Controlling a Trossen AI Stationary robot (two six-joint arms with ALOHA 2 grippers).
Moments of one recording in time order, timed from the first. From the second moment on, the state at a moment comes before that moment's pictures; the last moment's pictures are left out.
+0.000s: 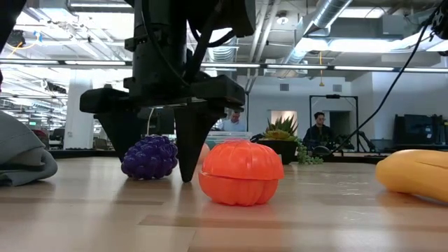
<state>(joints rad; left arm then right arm) -0.30 2.10 1.48 -0.88 -0.04 -1.47 1.19 0.90 0.45 0.21 1.10 0.71</state>
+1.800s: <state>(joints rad) -0.30 2.09 1.48 -0.91 -0.09 -1.46 1.19 0.90 0.45 0.21 1.10 0.73</state>
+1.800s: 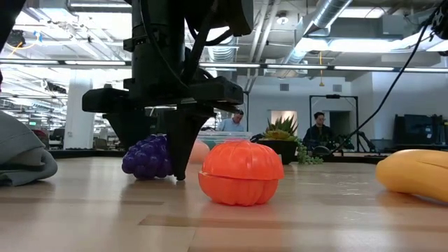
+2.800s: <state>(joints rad) -0.24 2.09 1.86 -1.14 -0.39 -1.25 1.19 0.90 0.45 0.21 1.10 0.74</state>
